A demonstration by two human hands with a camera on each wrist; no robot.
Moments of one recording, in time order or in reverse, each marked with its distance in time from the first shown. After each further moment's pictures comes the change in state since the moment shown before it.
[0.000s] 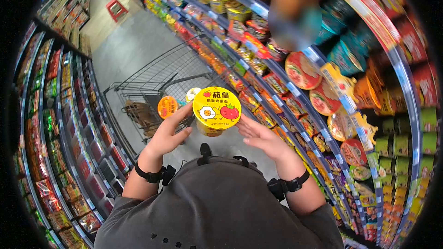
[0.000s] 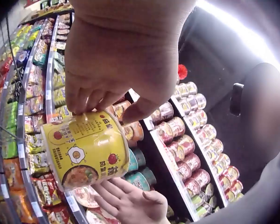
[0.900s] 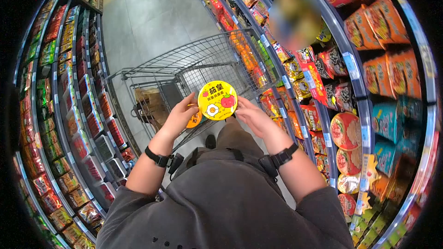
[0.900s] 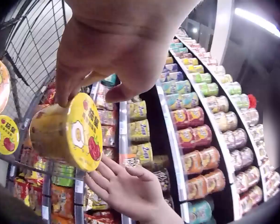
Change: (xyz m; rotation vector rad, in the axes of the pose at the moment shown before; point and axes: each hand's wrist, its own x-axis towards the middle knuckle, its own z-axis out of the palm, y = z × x) left_hand 0.076 -0.225 -0.121 -0.385 0.360 -0.477; right_hand 0.334 0.043 -0.038 0.141 0.099 0.440
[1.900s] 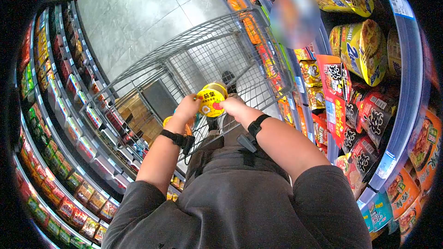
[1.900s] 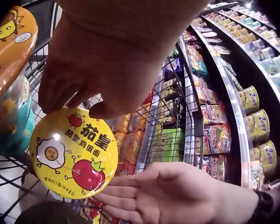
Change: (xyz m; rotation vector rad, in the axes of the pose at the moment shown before) left_hand 0.198 -0.134 0.022 0.566 0.007 -0.617; right_hand 0.236 0.096 -0.119 -0.222 0.177 0.570
